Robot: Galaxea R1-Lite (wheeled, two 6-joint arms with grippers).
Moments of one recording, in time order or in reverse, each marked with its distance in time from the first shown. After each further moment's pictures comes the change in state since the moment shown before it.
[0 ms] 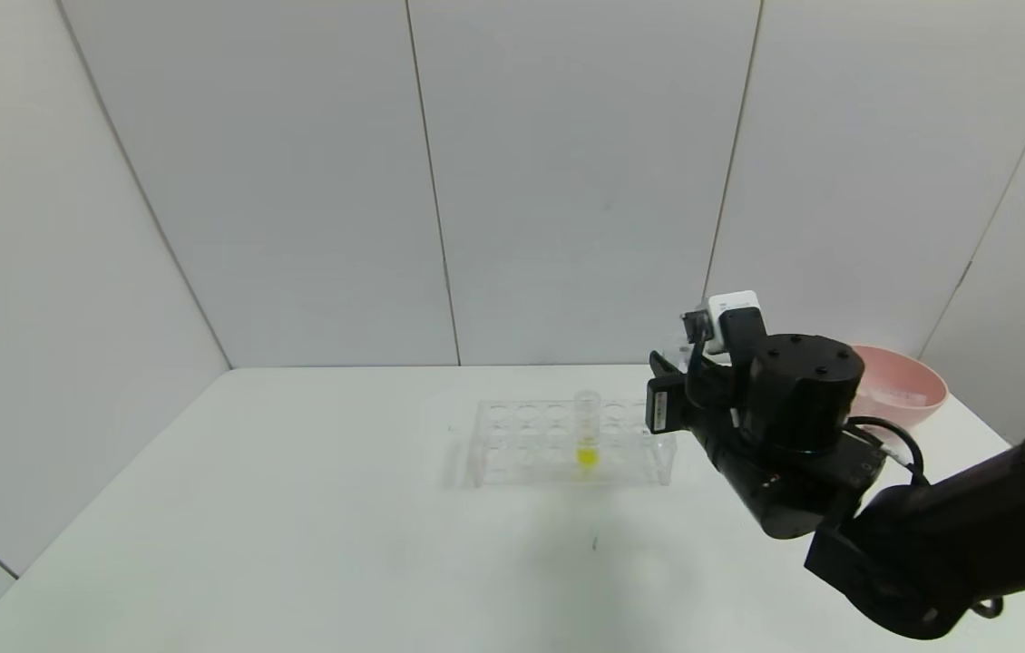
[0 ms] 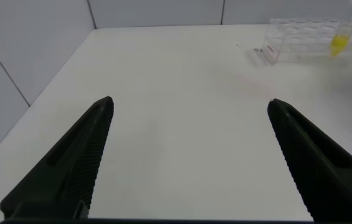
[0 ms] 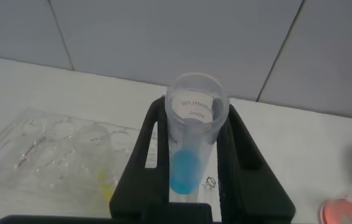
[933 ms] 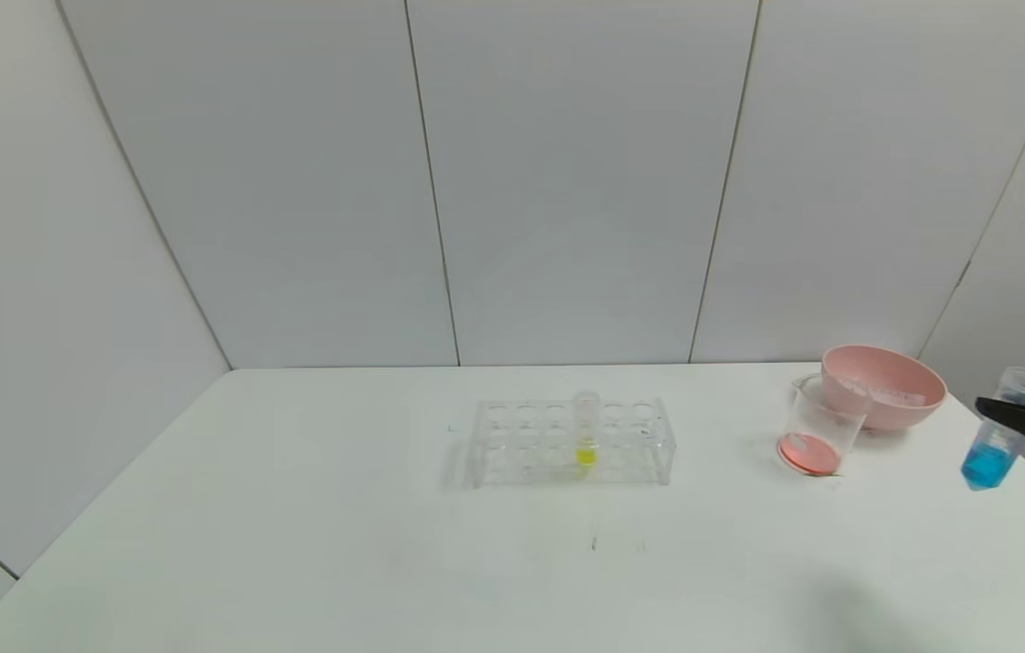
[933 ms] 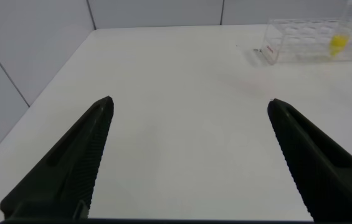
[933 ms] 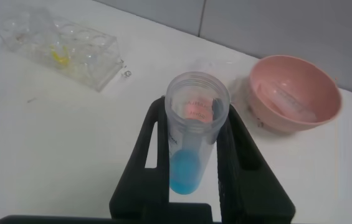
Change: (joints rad) left arm 0.000 0.000 0.000 0.000 0.000 0.000; right arm -0.966 -0.653 0.264 0.676 1.196 -0.274
